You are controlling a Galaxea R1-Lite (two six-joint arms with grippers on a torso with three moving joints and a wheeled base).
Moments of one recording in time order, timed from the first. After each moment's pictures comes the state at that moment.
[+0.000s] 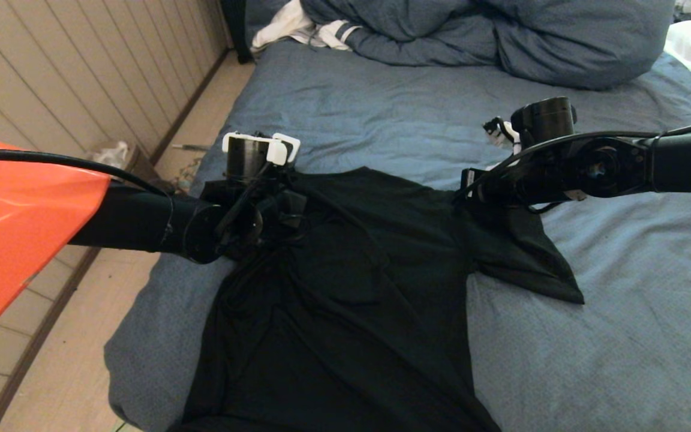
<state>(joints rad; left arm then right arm) -0.55 2.07 -1.42 -0.37 0.38 0.18 0.21 1.99 -1.66 0.14 0.11 0.24</state>
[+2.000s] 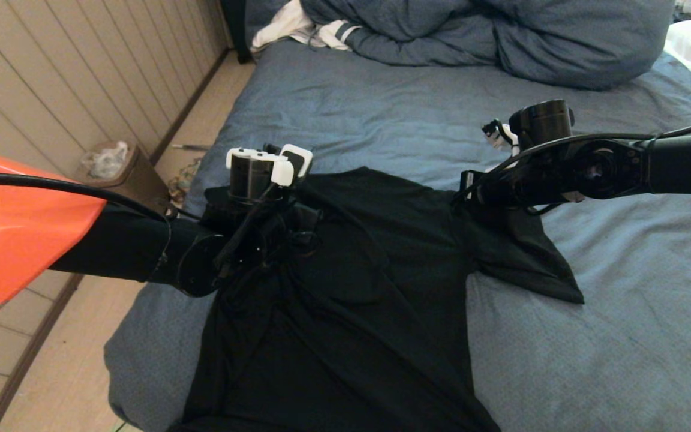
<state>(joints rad) -0.61 2.01 -1.25 -0.53 0.37 0.20 0.22 2.00 -1.66 0.14 0.11 0.23</state>
